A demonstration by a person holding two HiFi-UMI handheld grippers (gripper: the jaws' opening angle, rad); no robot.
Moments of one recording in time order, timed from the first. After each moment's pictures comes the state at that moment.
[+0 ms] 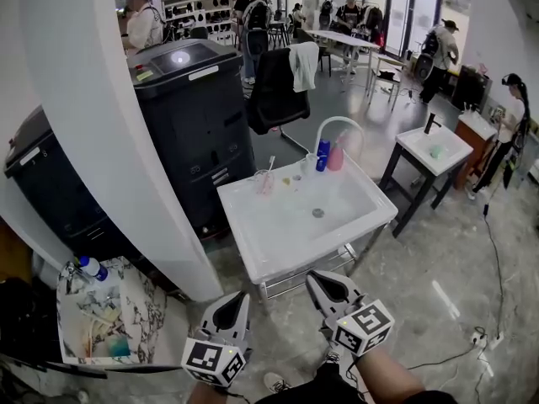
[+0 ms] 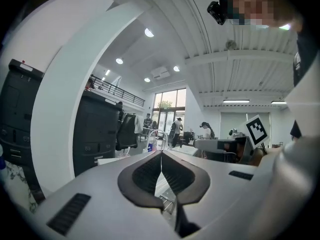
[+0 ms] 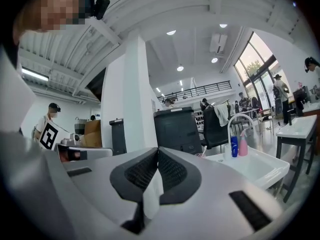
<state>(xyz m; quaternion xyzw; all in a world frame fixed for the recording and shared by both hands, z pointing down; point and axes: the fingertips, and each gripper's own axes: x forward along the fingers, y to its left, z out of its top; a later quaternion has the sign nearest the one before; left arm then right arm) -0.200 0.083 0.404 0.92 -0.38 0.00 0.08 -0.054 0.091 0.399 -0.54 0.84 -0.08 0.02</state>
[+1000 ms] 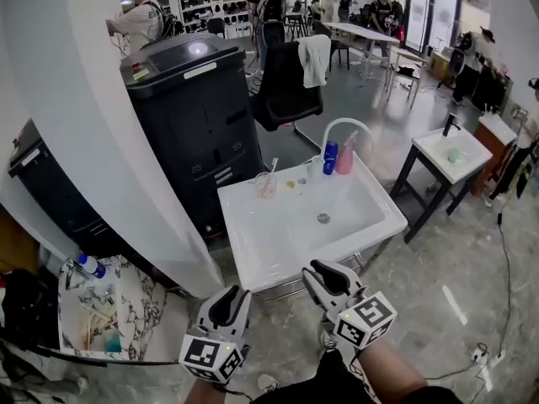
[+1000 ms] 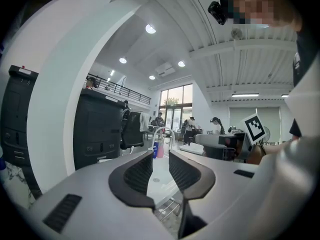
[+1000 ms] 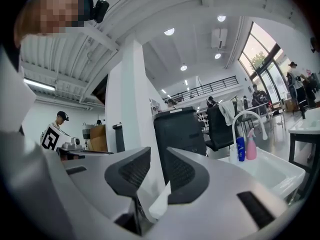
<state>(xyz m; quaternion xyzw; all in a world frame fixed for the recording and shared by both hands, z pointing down) -0.146 0.036 0.410 0.90 -0.42 0.02 0.08 0.006 0.028 0.401 -0.49 0.87 -0.09 0.05</state>
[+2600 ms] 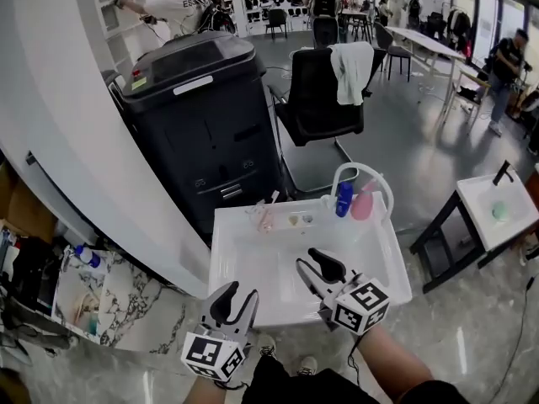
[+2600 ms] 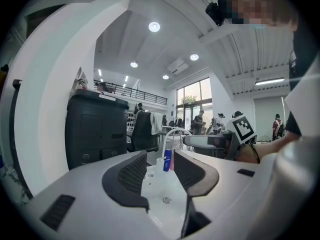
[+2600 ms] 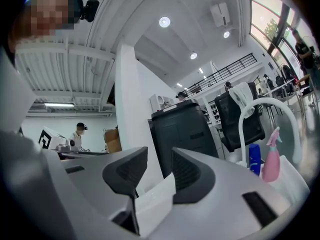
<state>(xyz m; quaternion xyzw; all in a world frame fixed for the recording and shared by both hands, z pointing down) 0.017 -0.122 0.406 0.84 -0.53 0.03 0.06 0.145 -0.193 0.410 -0.34 0.93 -0.13 0.05</state>
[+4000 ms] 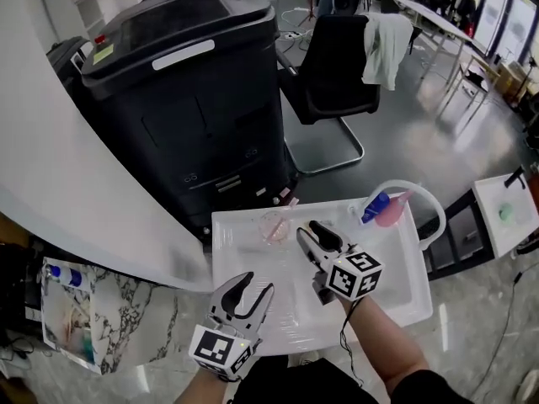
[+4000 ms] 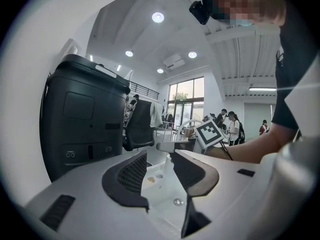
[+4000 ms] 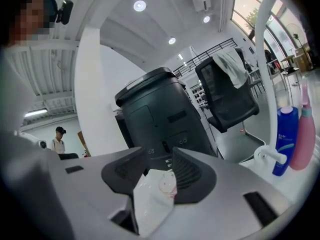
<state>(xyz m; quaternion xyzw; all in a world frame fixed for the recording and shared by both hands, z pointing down) -0.035 -0.276 0.462 0.88 -0.47 0.03 0.10 0.066 -0.399 0.517 -0.40 0.88 -0.24 0.01</state>
